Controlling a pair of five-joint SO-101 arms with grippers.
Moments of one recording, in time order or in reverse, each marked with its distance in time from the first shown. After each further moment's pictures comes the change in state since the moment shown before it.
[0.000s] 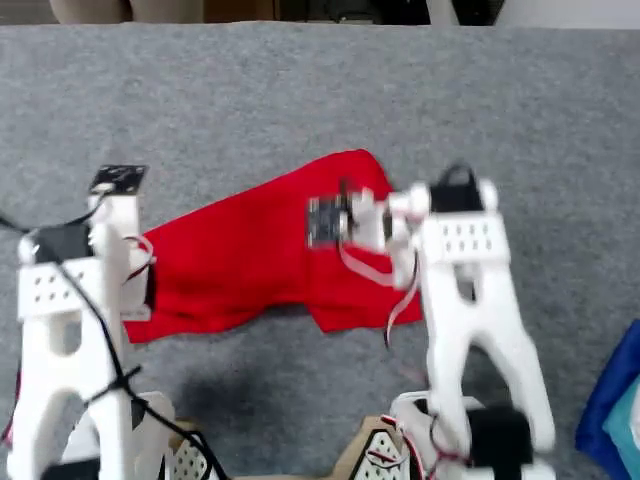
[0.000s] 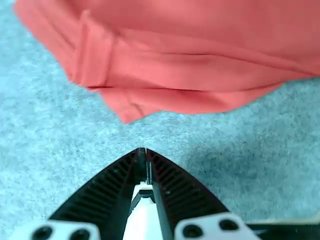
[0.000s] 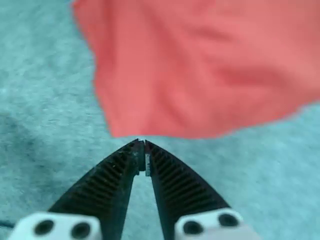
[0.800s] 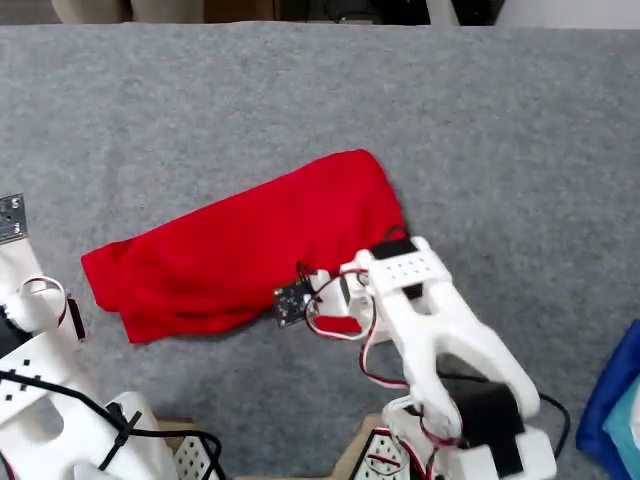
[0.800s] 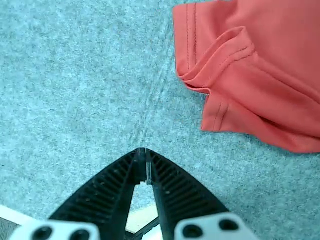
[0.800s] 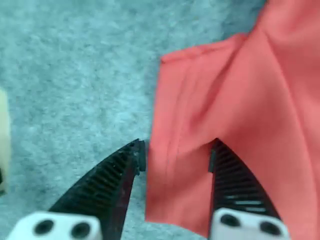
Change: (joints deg) left arm -26.5 -16.9 3.2 -0.1 -8.7; right arm -11.1 12.9 16.6 -17.8 1.1
